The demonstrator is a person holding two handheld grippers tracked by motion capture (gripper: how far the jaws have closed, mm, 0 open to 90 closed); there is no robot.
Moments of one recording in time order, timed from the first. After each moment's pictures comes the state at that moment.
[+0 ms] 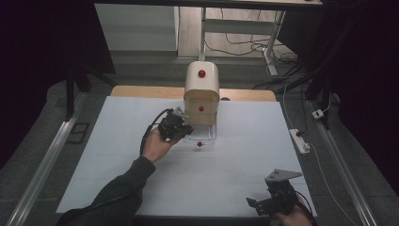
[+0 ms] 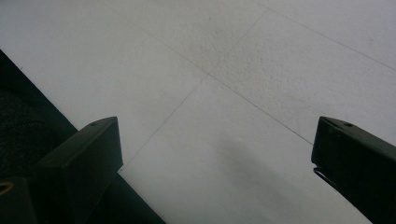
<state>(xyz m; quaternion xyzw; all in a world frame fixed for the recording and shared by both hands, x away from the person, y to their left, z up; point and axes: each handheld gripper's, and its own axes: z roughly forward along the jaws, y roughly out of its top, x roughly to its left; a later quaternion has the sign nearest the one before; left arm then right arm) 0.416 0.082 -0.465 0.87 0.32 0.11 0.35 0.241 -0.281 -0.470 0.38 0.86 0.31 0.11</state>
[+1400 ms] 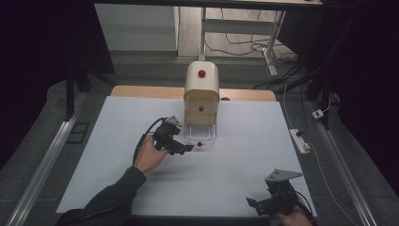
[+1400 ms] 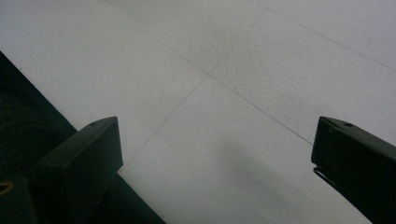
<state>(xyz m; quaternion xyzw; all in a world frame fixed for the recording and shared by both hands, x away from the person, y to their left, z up) 0.390 0.098 -0.480 0.87 0.33 0.05 0.37 0.240 -0.282 -0.469 0.39 0.86 0.31 0.11</state>
